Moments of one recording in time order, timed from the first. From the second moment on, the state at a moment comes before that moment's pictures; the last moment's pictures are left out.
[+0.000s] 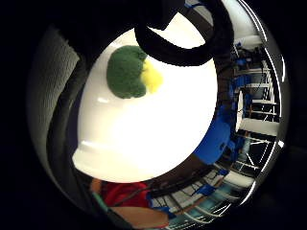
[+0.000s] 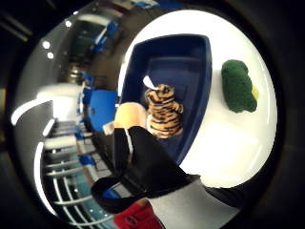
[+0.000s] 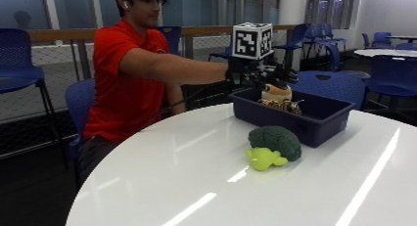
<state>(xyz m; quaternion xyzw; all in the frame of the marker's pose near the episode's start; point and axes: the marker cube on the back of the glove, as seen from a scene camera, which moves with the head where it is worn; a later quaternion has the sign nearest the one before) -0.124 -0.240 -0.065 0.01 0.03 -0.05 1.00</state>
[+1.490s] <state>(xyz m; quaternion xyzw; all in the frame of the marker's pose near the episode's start) -0.037 -0.342 0.068 -0.05 0.09 0.02 0.99</state>
